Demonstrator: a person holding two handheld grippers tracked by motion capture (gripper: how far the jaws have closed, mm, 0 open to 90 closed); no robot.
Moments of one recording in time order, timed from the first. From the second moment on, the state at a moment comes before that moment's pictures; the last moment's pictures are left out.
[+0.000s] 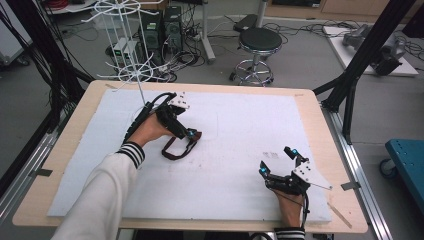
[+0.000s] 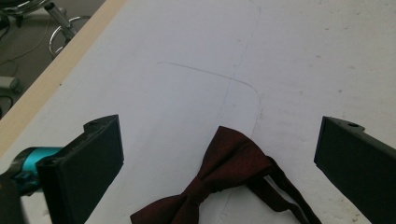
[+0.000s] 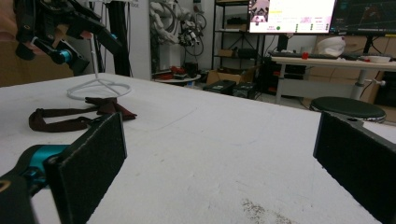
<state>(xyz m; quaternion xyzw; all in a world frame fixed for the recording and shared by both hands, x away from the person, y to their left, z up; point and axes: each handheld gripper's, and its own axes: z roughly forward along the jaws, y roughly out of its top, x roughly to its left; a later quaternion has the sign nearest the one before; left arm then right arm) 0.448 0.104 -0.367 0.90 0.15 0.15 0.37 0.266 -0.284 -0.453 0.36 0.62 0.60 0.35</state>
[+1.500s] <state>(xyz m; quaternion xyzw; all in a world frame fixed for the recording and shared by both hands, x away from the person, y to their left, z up) 0.464 0.096 -0.413 0.95 0.15 0.10 0.24 0.266 -0.285 -0.453 0.36 0.62 0.60 0.35</state>
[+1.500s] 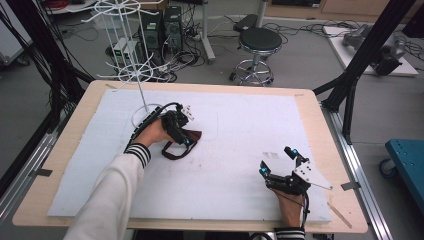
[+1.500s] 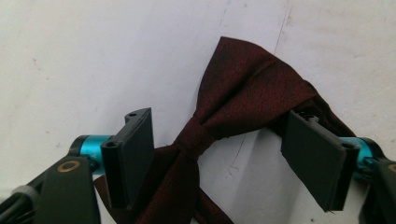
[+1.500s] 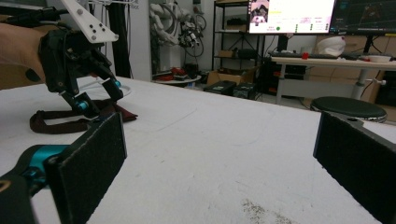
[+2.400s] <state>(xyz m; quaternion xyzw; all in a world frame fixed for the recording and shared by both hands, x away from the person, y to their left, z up) 0.454 0.097 -0.411 0.95 0.16 0.14 0.22 0.266 -0.285 -0.453 0.36 0.62 0.60 0.34</state>
